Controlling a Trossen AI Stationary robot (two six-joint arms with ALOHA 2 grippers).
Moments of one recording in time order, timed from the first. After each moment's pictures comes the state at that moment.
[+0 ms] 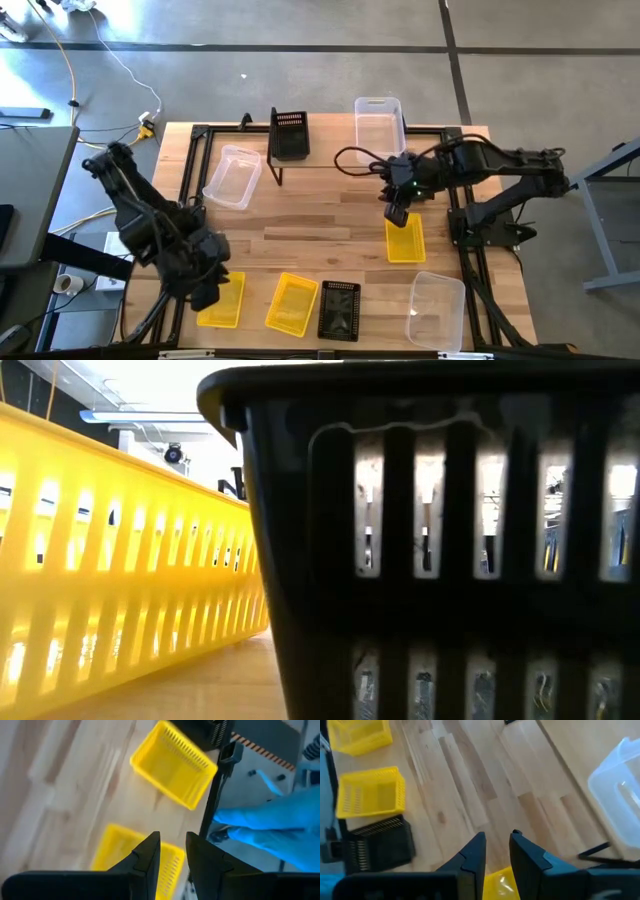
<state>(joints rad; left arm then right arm) -0.75 1.26 1.34 -1.18 -0.25 -1.21 0.11 1.36 1.62 -1.24 0.15 0.48</state>
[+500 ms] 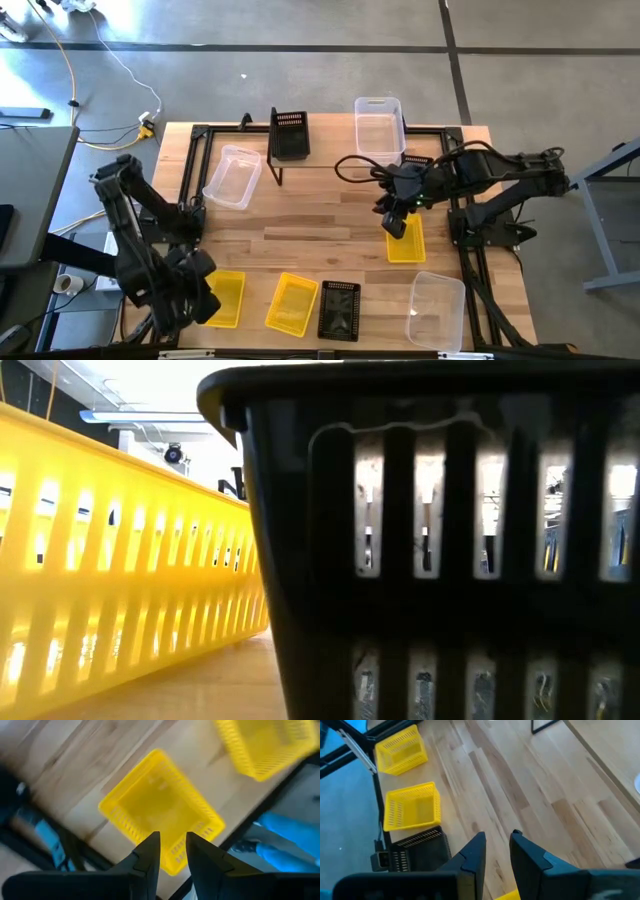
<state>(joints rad) -0.95 1.45 1.34 -1.38 -0.21 -1.86 0.20 1.36 1.62 -1.13 0.15 0.60</state>
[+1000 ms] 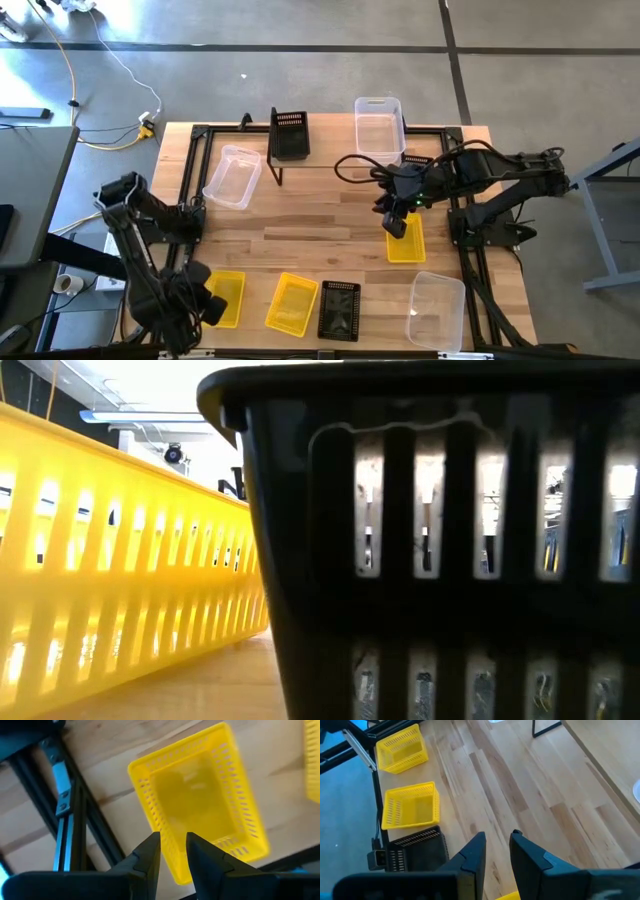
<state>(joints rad) -1.00 1.63 1.34 -1.42 -0.11 -2.24 0.20 1.36 1.62 -1.13 0.14 0.56</state>
